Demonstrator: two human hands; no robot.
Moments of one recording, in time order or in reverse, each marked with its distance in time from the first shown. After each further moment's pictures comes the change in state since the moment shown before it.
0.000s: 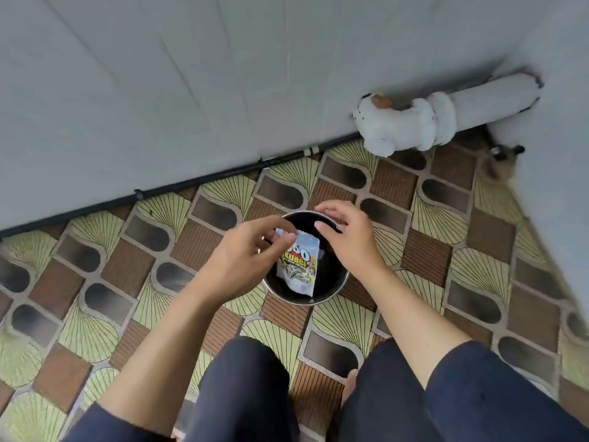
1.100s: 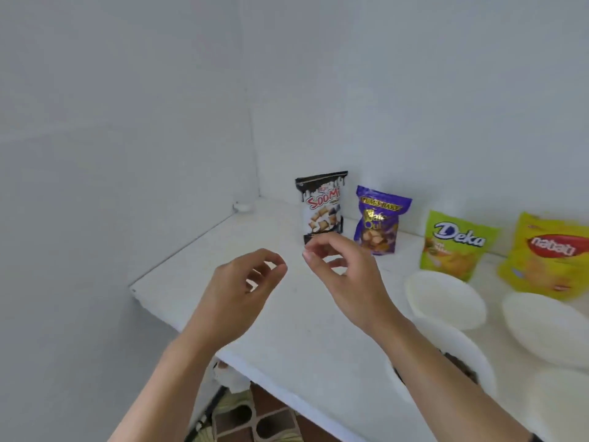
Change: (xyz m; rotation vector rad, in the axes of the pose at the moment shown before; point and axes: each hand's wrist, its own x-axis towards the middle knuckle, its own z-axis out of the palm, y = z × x) left_hand -0.183 0.597 -0.165 0.088 0.005 0.948; right_hand -0.309 -0.496 -0.429 -0.013 0.857 -0.433
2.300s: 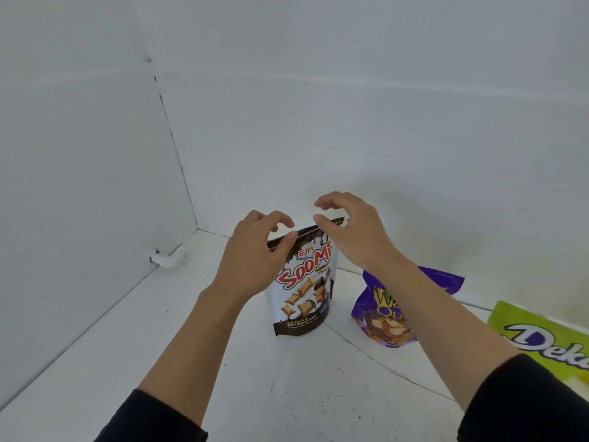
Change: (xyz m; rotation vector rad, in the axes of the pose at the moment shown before) left_hand 0.399 -0.108 0.140 0.144 -0.072 0.079; right_hand 0.347 0.218 -0.041 -0.485 0.077 0.135
